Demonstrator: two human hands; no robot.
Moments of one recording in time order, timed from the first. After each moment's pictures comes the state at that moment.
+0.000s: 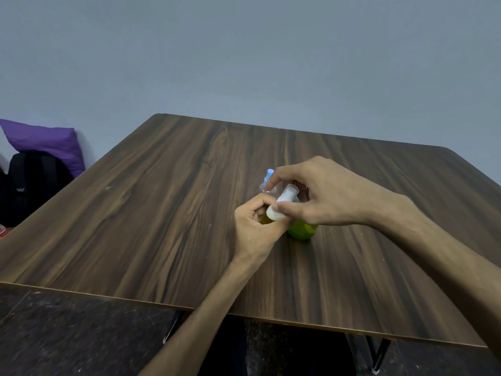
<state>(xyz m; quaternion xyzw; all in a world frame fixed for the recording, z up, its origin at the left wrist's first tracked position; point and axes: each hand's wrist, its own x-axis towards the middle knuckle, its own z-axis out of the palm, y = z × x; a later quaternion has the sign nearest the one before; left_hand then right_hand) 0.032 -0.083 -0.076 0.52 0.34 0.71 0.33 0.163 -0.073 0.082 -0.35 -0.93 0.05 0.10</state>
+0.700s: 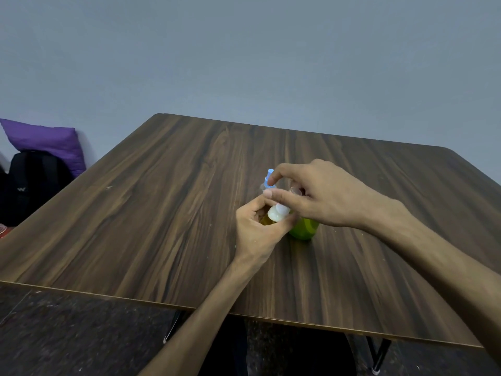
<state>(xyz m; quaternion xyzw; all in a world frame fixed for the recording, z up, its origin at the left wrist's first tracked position) 0.033 -0.086 -0.074 0.52 0.34 0.72 0.32 0.162 -0.069 0.071 -0.37 -0.92 0.05 0.13</state>
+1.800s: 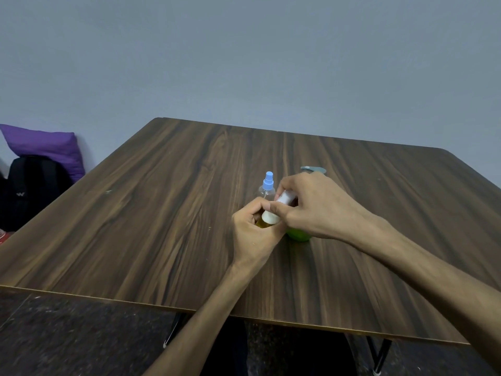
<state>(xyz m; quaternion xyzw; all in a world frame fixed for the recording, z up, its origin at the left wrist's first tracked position) 0.031 -0.085 -0.079 0.52 0.37 0.71 0.28 0.152 -0.081 0.055 -0.46 -0.87 0.07 0.15</state>
